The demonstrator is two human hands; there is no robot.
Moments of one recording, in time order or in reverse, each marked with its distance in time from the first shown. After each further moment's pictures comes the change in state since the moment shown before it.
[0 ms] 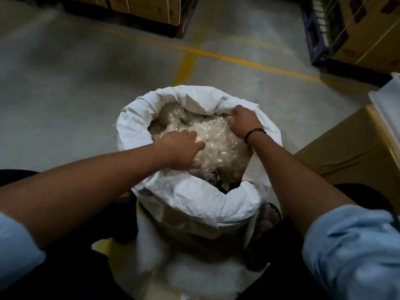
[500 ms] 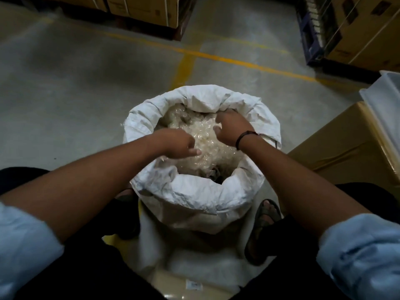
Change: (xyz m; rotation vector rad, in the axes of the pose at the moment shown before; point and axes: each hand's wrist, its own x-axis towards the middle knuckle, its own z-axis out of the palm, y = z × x) left_hand -0.005 -0.015 -0.004 -0.224 -0.106 -0.108; right_hand -0.047 -0.040 -0.009 -0.293 -0.087 -0.224
